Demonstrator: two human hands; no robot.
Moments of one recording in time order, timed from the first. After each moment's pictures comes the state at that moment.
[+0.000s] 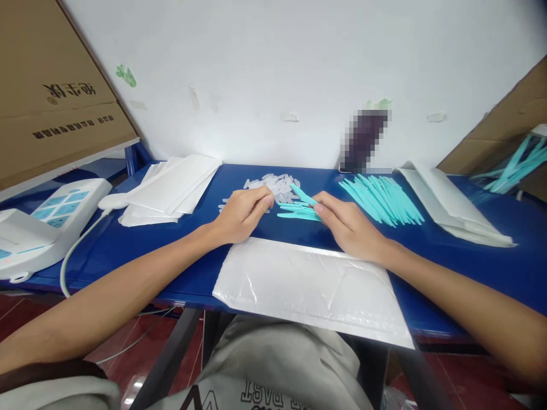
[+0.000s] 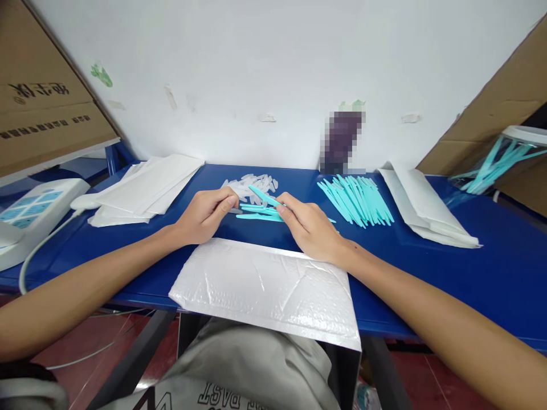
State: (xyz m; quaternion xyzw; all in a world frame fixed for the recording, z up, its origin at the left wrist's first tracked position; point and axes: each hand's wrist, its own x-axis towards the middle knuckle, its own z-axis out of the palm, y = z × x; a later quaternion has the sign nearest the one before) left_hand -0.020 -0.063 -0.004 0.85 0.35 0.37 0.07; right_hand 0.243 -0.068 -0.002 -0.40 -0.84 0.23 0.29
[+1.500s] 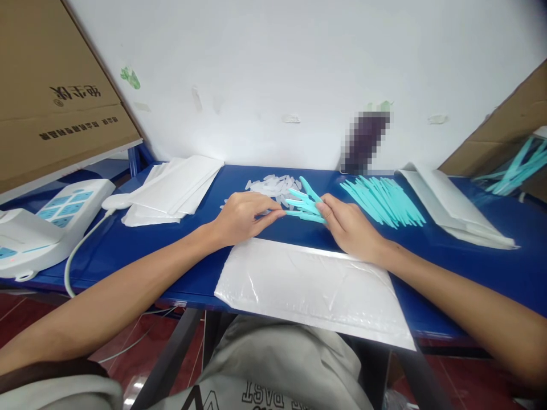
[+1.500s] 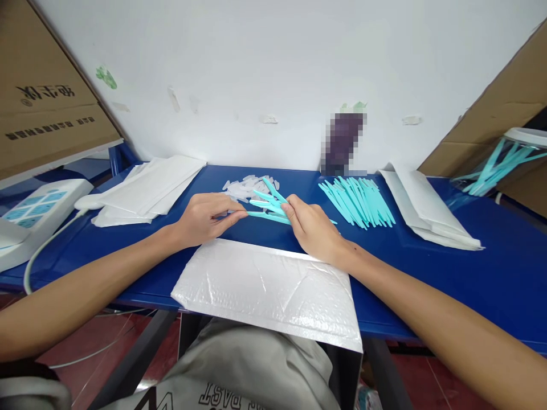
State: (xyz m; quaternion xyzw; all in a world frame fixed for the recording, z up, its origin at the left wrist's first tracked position) left_hand -0.022 -0.061 -0.007 0.88 0.25 0.39 -0.07; right_hand 0.241 -0.061 -0.009 -0.46 -0.83 0.15 0.26
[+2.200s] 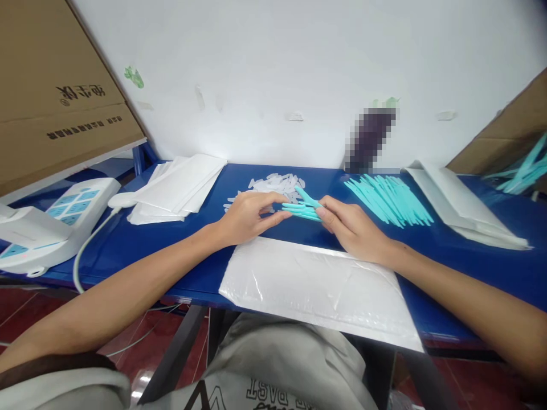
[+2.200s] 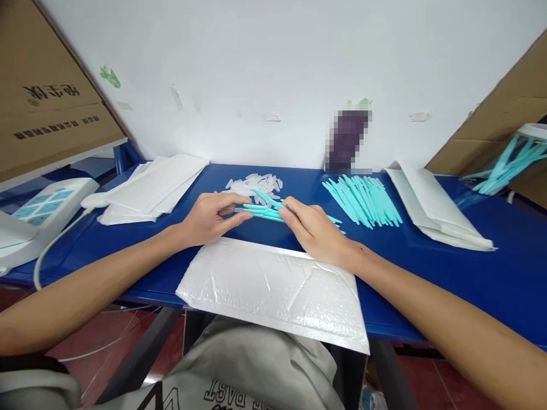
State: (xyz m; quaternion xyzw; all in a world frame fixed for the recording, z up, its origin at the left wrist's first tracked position) left_hand -0.019 -0.066 -0.004 0.88 0.30 0.38 0.02; right_hand 0.240 -0.070 -0.003 -0.39 -0.85 0.23 0.28
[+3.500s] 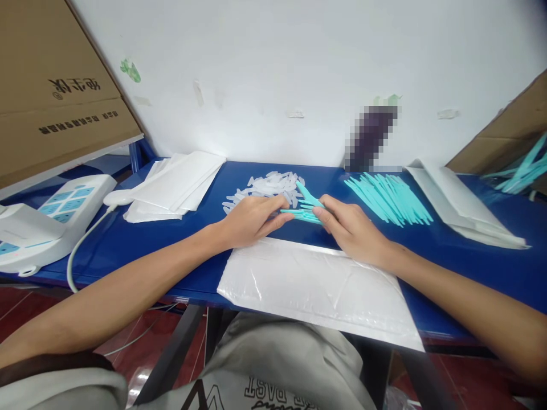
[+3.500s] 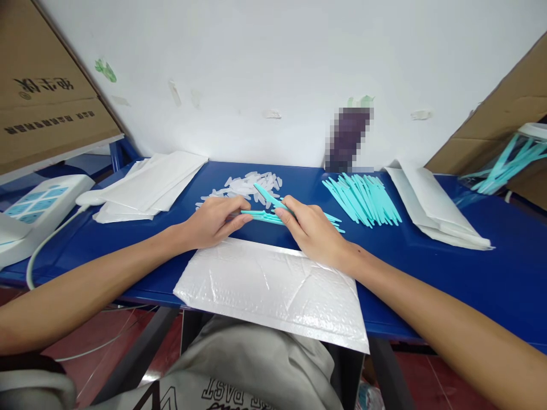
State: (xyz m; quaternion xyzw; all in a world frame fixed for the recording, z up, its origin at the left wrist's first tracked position) left_hand -0.015 -0.067 -0.007 0.91 0.26 0.32 -0.03; right_hand 0.234 -0.074 -0.004 -0.42 -0.84 0.21 0.28
